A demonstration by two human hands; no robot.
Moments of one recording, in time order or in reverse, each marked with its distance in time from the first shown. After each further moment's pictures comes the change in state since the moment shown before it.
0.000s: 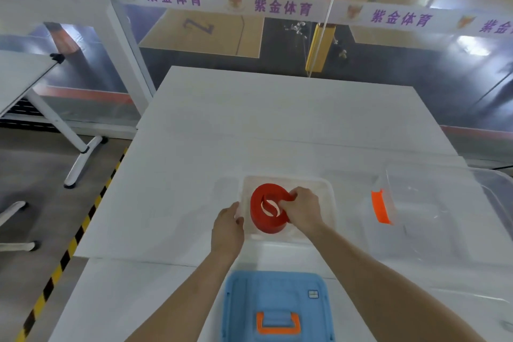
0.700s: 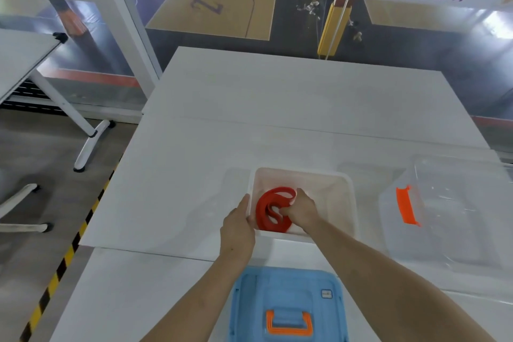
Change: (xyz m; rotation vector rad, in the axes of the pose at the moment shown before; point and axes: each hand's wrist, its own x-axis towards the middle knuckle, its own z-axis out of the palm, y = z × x) left_hand 0.014 -0.027 0.022 -0.064 0.008 -0.083; right_hand 0.058 0.041 0.069 -0.166 -0.196 0.079
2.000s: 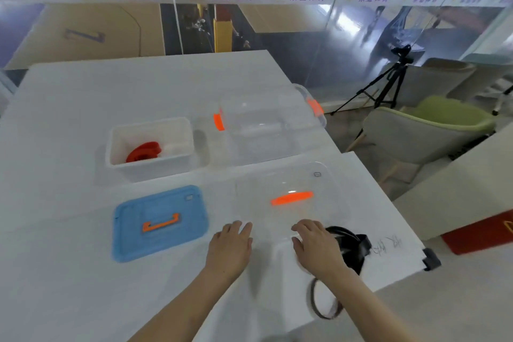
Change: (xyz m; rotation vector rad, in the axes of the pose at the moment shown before) left_hand -0.389 0.004 0.213 0.796 -0.319 0.793; right_hand -0.438 0.438 -0.093 -0.368 0.507 -0.202
